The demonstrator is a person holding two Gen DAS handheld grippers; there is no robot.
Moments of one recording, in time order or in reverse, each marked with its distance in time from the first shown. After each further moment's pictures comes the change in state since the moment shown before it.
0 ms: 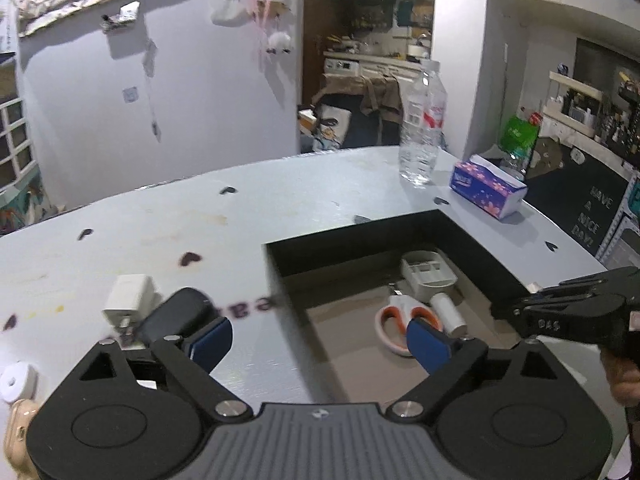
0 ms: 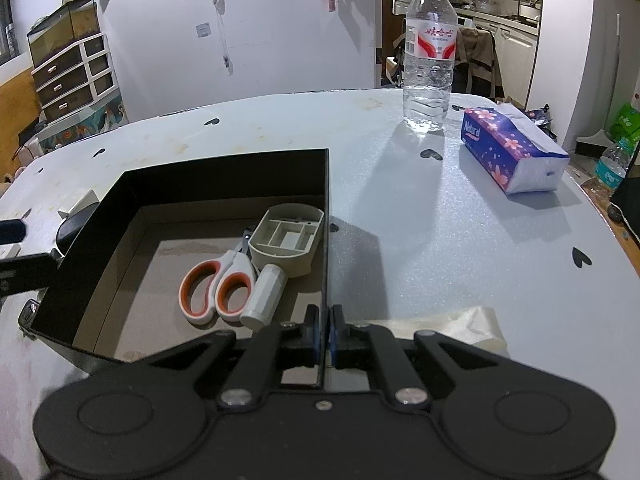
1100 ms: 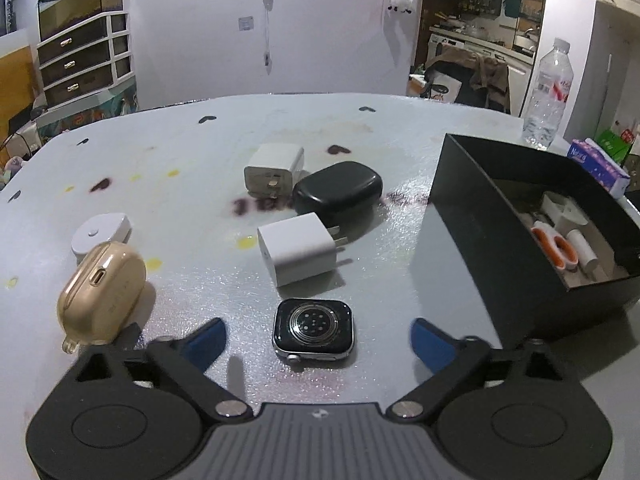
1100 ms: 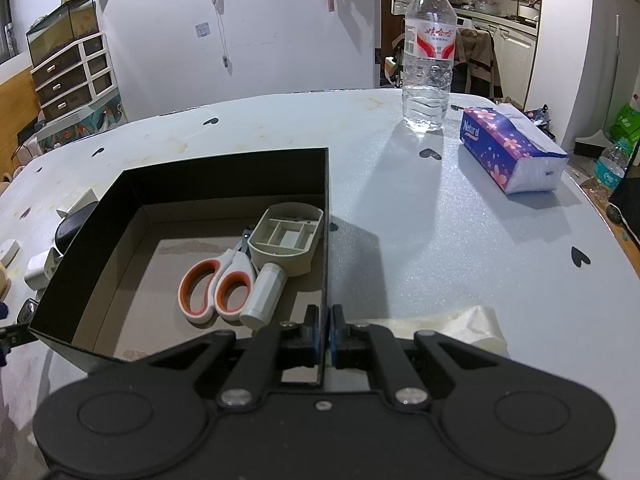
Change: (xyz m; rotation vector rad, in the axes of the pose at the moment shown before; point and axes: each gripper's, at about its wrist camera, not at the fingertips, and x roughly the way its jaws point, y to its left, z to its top) left arm 0.000 0.083 -0.083 -0.200 0.126 0.205; right arm 0.000 0.000 0.000 0.000 0.000 -0.003
